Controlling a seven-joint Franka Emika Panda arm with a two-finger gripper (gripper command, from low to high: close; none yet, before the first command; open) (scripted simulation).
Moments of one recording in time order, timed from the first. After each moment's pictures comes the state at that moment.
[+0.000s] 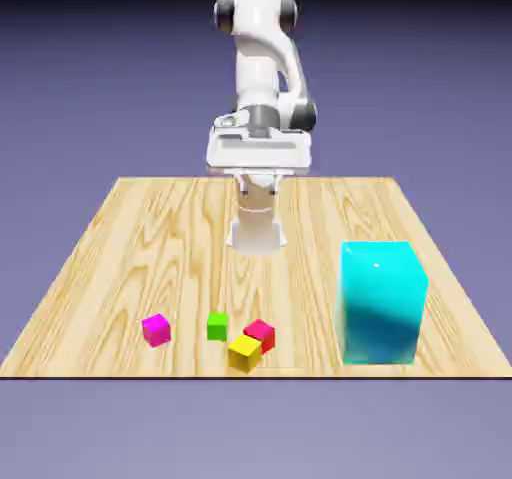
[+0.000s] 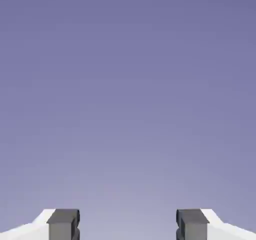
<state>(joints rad) -0.01 -0.53 0.00 -2.80 -0.02 3.03 0.78</state>
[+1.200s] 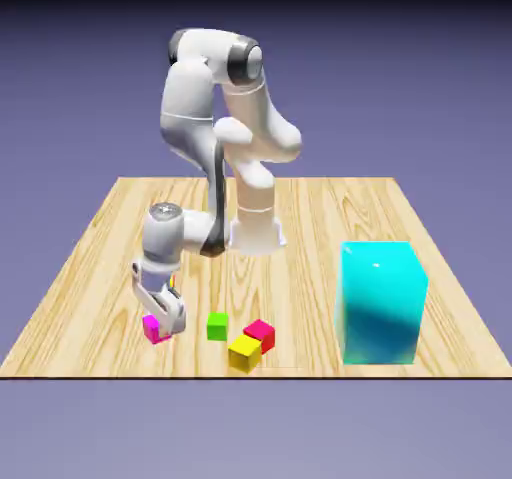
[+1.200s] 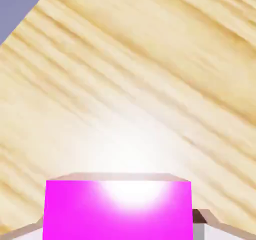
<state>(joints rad) -0.43 0.33 -0.08 -2.53 -0.34 3.01 1.56</state>
